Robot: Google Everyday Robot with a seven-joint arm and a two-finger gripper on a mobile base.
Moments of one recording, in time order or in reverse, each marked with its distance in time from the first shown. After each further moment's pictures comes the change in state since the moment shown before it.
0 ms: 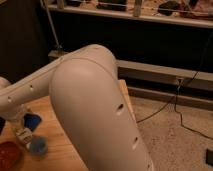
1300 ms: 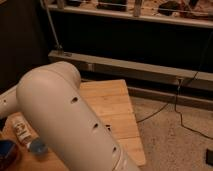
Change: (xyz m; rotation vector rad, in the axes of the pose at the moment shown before) arm -0.077 0.136 0.051 -0.255 -0.075 -0.223
